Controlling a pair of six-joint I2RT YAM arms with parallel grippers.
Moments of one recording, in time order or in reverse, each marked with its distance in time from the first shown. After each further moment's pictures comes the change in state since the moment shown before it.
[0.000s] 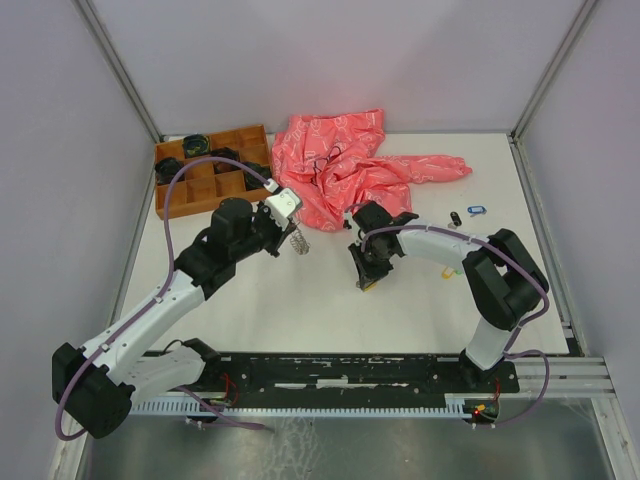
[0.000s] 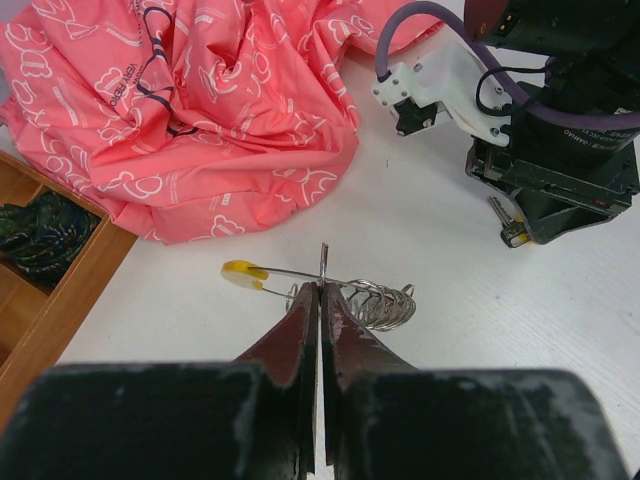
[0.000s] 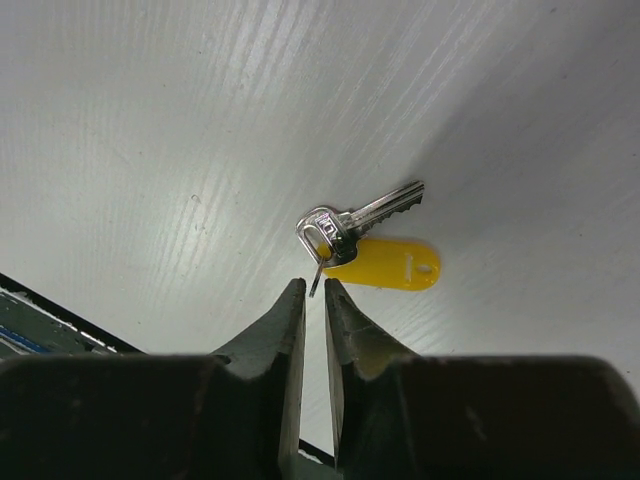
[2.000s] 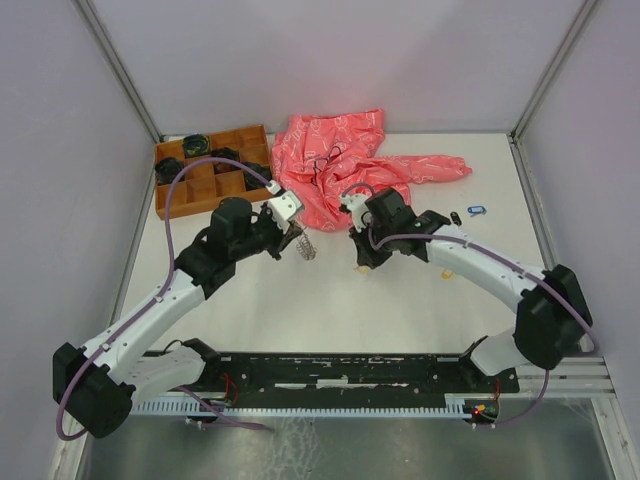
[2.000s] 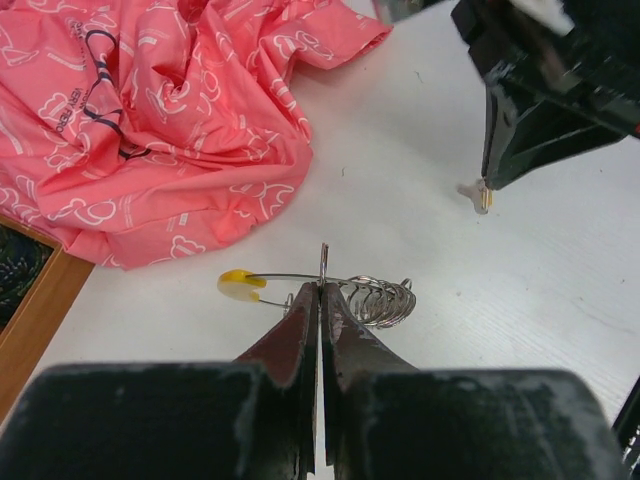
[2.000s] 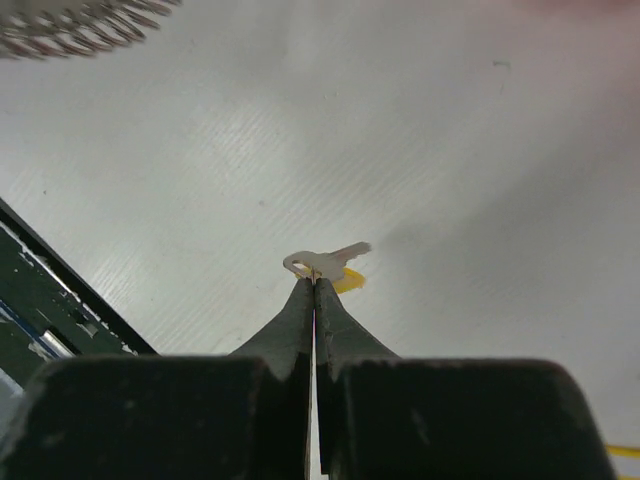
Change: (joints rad) left arm 0.008 0.003 -0.001 0.003 0.104 0.001; right arm 0.027 -0.229 0.026 0.013 0.024 -0.209
